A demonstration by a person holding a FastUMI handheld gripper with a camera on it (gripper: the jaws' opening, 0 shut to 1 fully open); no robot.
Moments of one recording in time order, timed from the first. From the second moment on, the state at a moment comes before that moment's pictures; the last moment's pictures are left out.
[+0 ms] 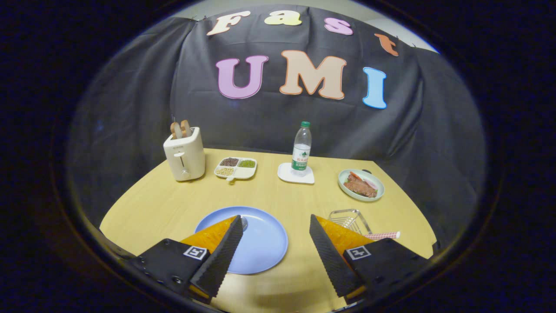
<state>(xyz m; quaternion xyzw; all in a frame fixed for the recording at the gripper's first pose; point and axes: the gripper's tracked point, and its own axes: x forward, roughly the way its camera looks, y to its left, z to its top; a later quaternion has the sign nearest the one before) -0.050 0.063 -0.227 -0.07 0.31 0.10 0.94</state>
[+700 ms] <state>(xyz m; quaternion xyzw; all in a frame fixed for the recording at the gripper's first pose) -0.076 0.118 -0.316 -0.10 0.40 0.15 0.90</state>
